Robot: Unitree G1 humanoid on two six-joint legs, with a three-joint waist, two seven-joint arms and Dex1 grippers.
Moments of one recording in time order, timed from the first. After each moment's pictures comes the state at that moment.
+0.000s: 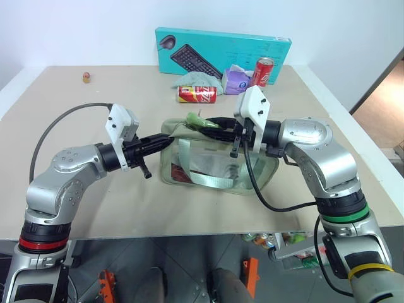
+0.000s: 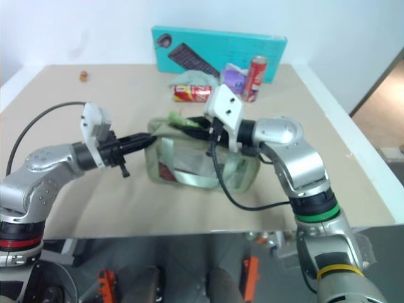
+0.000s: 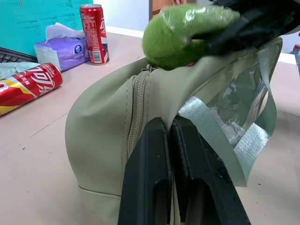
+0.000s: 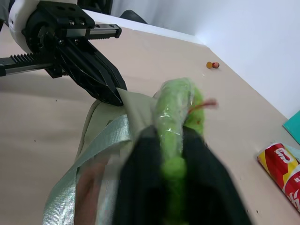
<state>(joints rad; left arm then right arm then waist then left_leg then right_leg) -0.50 0.60 0.08 -0.27 -0.60 0.63 -0.82 -0.80 -0.57 0.17 -0.19 0.34 0.49 0.89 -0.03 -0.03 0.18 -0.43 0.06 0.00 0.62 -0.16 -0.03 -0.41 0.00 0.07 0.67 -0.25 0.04</state>
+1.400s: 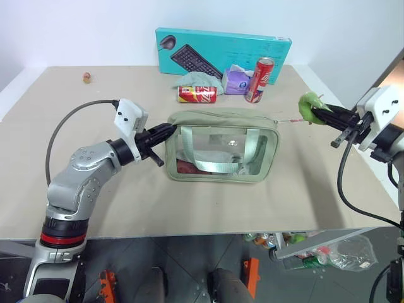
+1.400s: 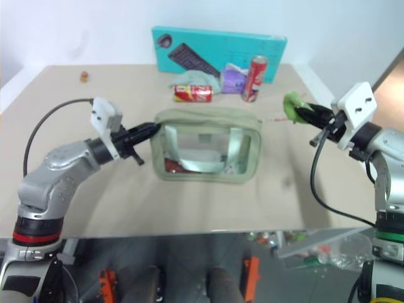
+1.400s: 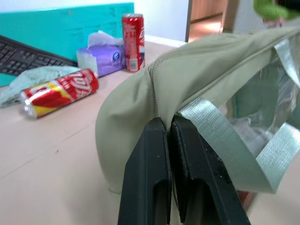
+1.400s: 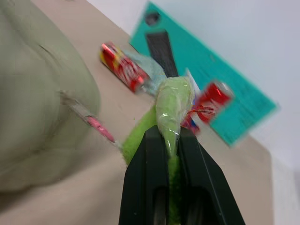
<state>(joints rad) -0.54 0.46 0.04 -0.26 -0.51 0.61 -0.58 -0.48 -0.90 -0.29 0.19 0.29 0.08 0.88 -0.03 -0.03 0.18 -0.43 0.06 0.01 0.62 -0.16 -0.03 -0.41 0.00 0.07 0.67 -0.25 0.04</state>
